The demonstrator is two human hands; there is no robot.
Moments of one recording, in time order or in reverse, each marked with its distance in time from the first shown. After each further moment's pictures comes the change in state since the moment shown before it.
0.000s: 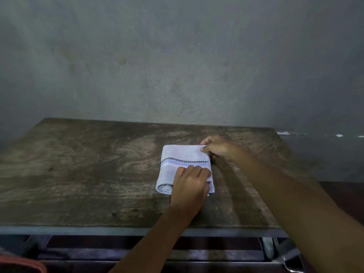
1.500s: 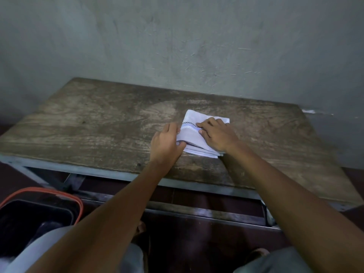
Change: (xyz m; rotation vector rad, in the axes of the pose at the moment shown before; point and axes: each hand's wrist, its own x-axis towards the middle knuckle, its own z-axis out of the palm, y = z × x) left_hand -0.029 -0.074 -0.047 -0.034 -0.072 -0.460; right_hand -0.054 0.002 0.069 -0.863 0.068 -0.429
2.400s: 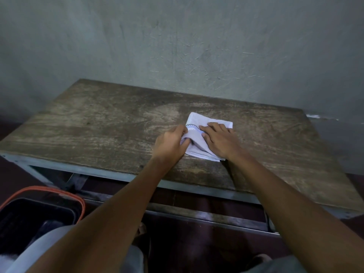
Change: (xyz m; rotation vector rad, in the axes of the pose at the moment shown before) left_hand 0.007 0.002 -0.008 0.000 -0.027 0.087; right_hand -0.003 -0.001 0.012 0.025 0.056 0.026
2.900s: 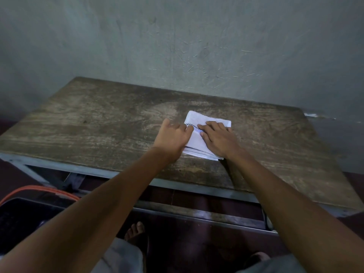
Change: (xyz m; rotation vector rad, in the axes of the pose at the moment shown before) left_hand 0.015 0.003 -0.001 0.723 -0.187 0.437; right_hand -0.001 0.000 0.001 -0.005 0.021 0.008
